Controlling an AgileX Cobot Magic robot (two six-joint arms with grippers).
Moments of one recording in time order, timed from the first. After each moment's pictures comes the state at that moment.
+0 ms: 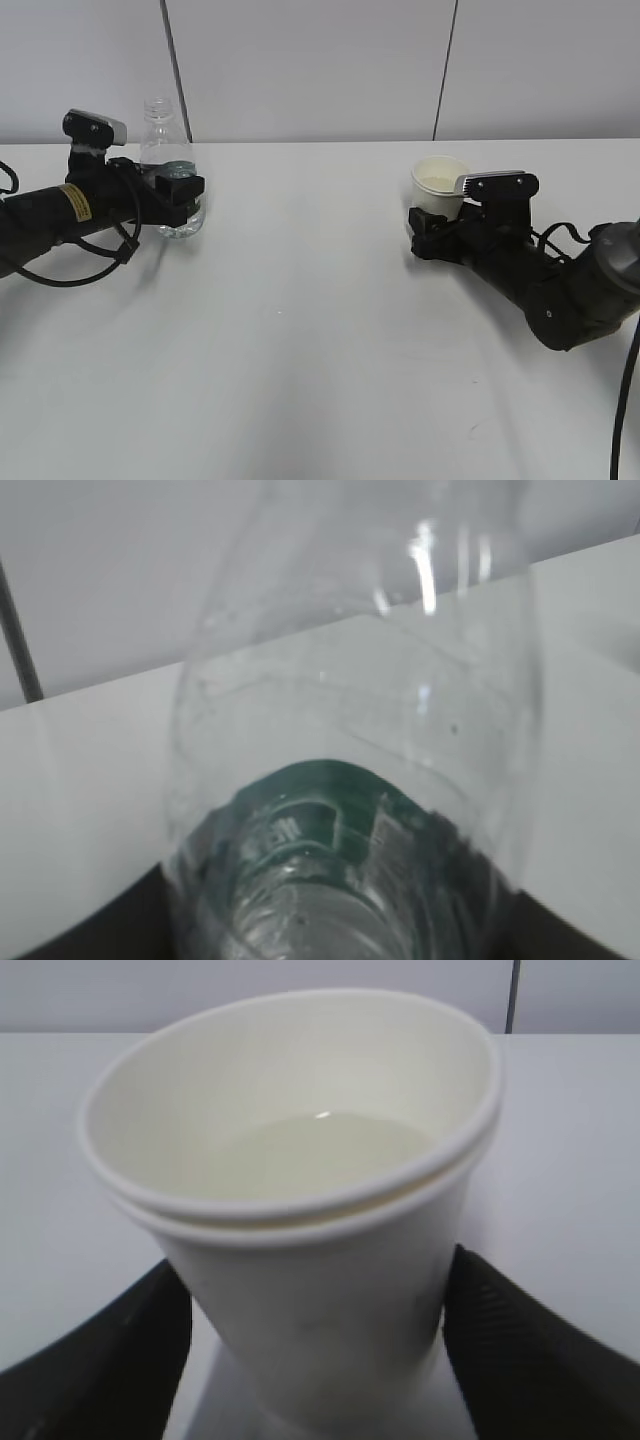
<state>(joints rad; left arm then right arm) -0.05 2.22 -1.12 0.81 -0.89 -0.45 0.16 2.29 -0.96 -0.07 -0.98 0.09</state>
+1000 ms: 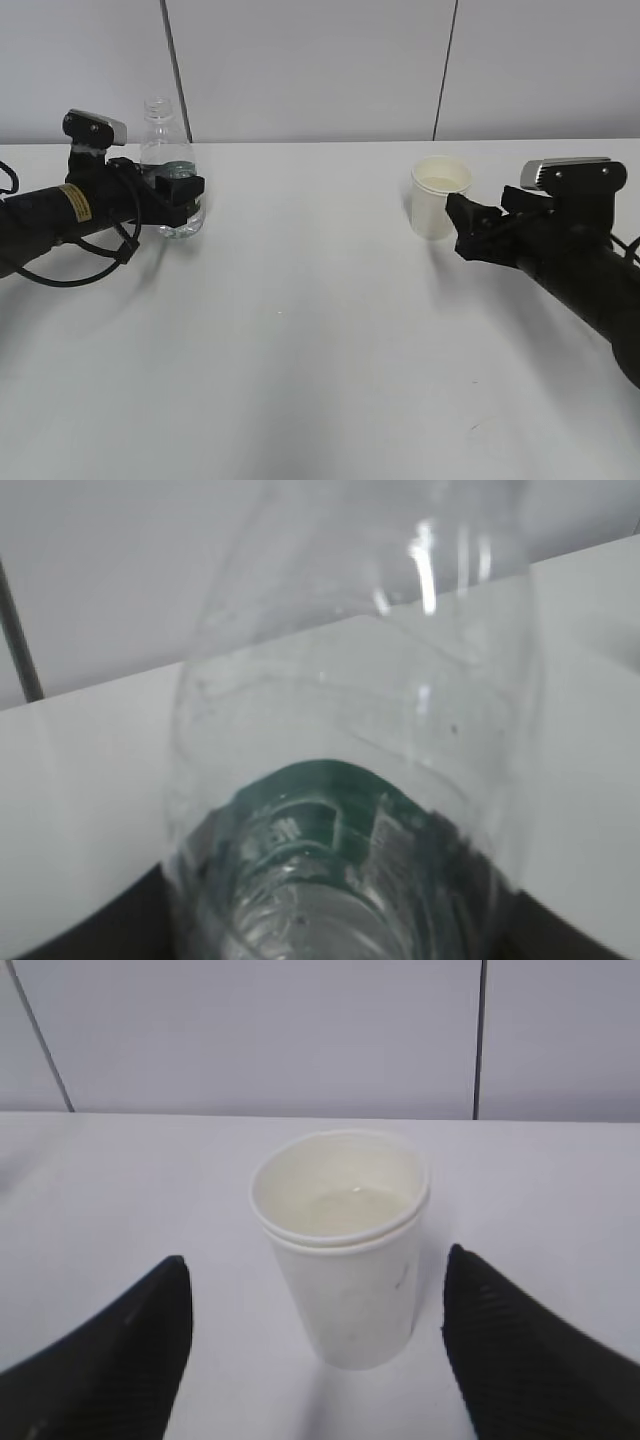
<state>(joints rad) -0.05 2.22 -1.12 0.81 -0.89 -0.45 0.16 1.98 -0.60 -0.07 -1.11 0.10</state>
